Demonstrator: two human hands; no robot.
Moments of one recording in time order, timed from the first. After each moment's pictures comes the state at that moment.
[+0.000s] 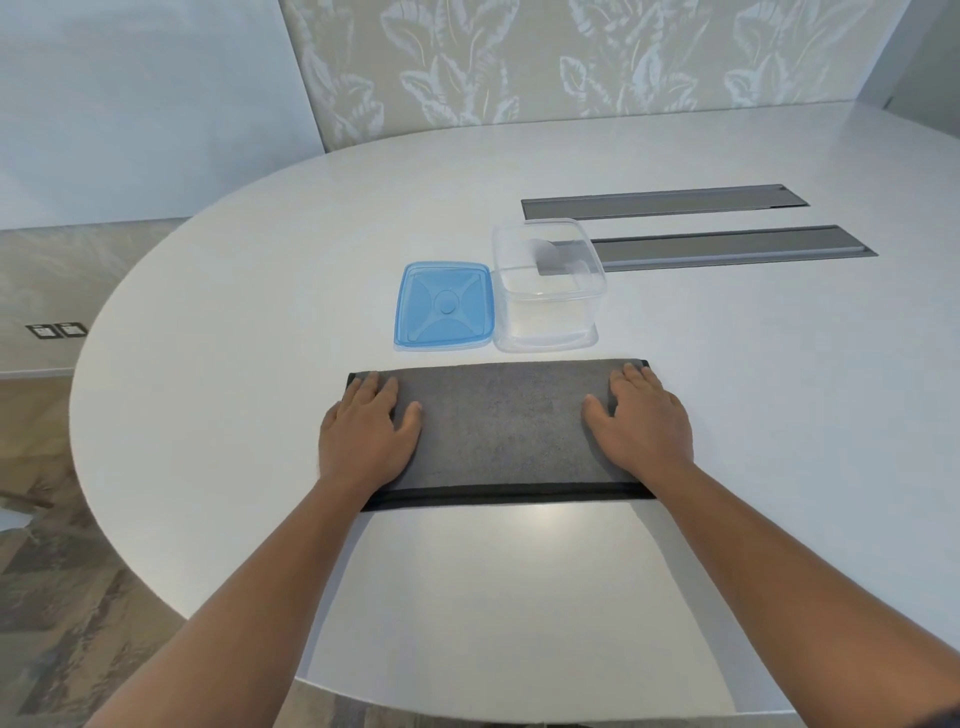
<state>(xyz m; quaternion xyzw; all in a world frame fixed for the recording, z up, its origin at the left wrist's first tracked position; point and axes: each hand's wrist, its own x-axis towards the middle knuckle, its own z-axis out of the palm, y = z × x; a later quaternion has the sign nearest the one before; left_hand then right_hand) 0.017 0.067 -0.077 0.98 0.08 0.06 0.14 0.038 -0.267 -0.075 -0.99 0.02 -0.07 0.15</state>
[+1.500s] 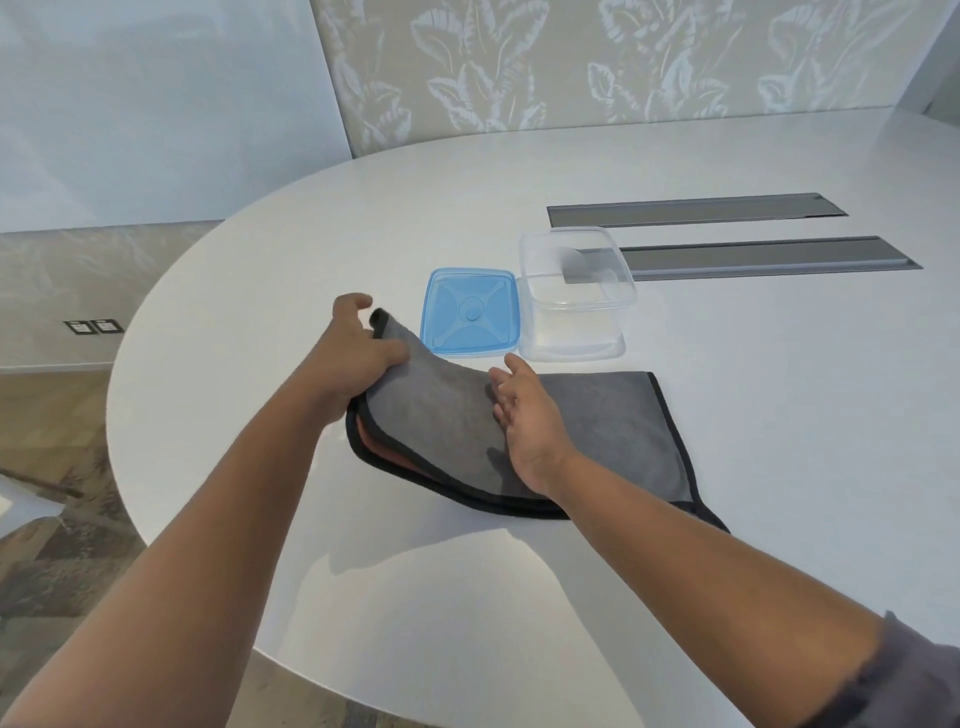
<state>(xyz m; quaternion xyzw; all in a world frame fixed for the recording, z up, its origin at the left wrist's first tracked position) 0.036 0.089 0.052 0.83 0.16 -0.01 0.53 0.029 -0.112 -0.036 -0.57 0.05 0.14 0.81</state>
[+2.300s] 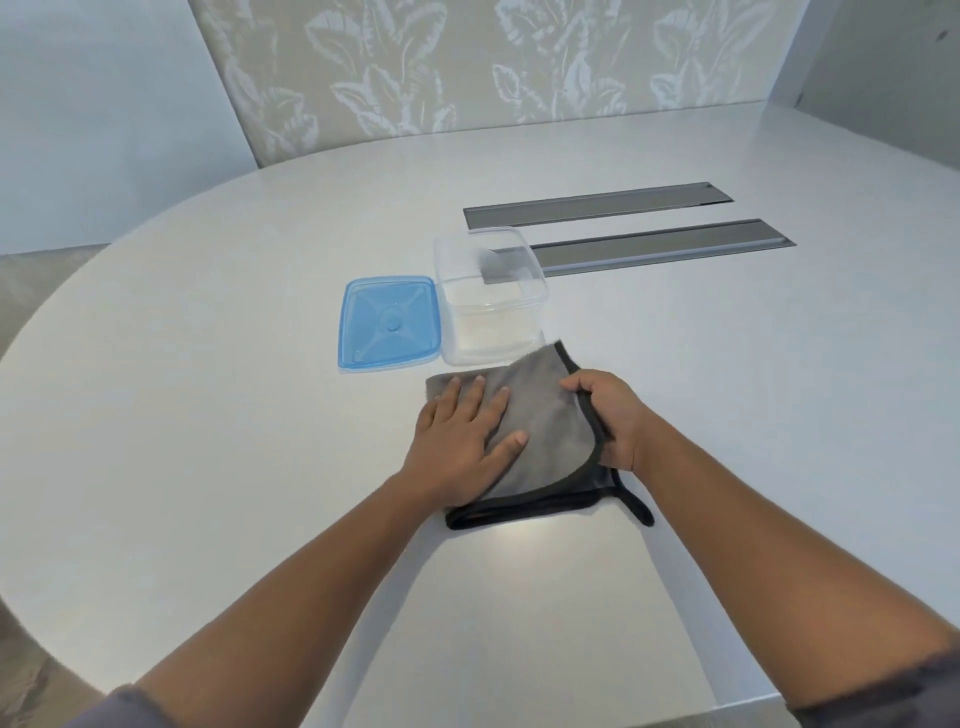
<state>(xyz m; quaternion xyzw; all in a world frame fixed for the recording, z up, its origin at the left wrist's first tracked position) 0.034 -0.065 -0.068 0.97 -0.18 -0.05 0.14 0.039 -0.278 -0.023 -0.54 0.21 0.20 0.79</state>
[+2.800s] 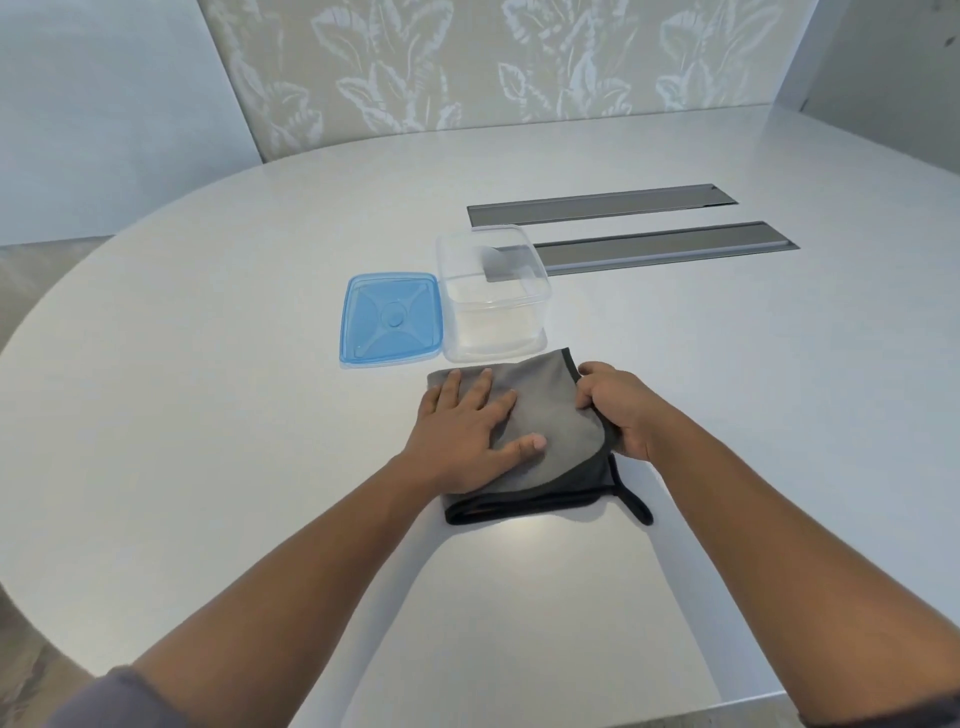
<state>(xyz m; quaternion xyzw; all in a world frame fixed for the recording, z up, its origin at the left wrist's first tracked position) 0.038 -0.068 -0.053 0.97 -0.20 -0.07 0.10 0.047 -0.292 -0.020 -0.72 0.20 0.17 0.64</state>
